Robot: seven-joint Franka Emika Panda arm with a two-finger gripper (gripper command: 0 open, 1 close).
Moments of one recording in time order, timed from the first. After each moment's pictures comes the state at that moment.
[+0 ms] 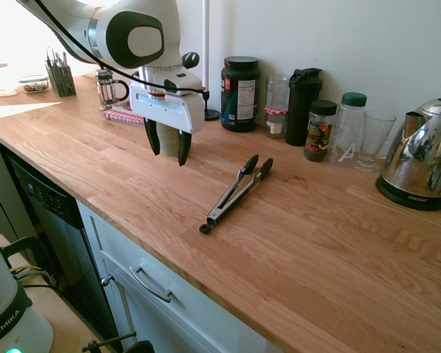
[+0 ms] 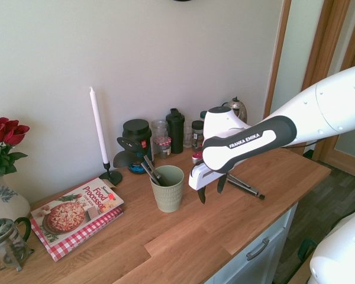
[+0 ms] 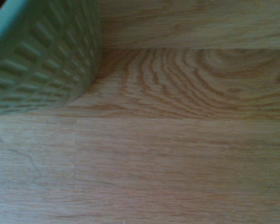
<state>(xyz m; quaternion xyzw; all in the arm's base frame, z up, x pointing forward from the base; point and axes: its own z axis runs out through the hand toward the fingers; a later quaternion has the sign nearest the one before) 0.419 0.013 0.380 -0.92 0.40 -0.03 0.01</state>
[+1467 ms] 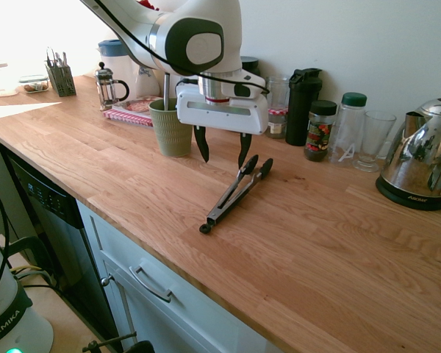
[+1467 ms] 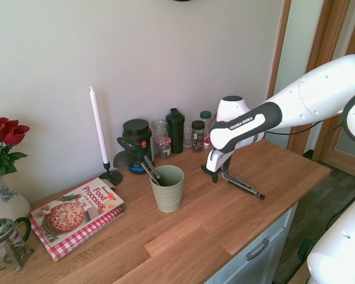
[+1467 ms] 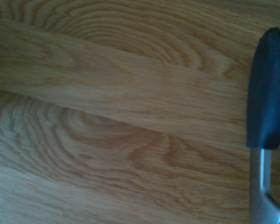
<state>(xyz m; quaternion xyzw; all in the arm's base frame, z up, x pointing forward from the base) 0.471 -0.105 0.382 -0.96 0.28 -0.06 0.00</state>
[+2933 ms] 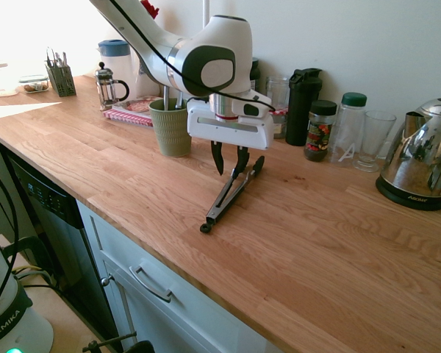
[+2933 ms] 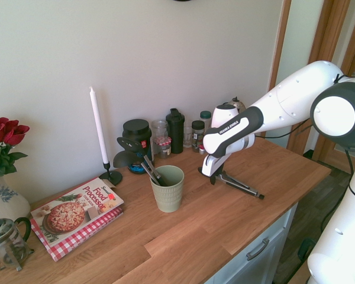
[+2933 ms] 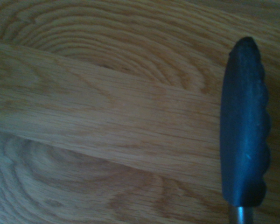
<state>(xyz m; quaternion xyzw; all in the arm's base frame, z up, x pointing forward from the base) 0.498 -0.107 0.341 -0.96 0.28 -0.04 0.01</state>
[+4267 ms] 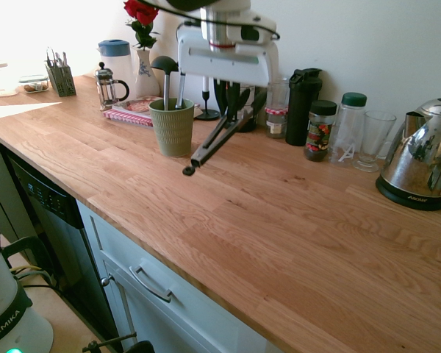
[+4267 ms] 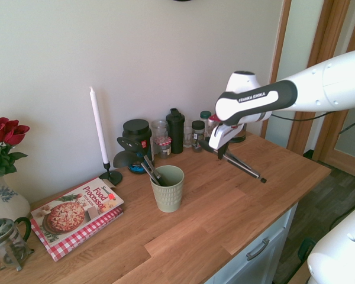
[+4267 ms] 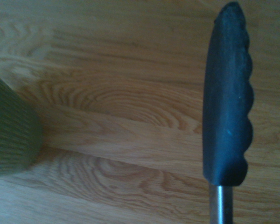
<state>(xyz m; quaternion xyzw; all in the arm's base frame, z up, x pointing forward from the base) 0.458 -0.112 0.510 -0.95 0.31 -0.09 0.06</state>
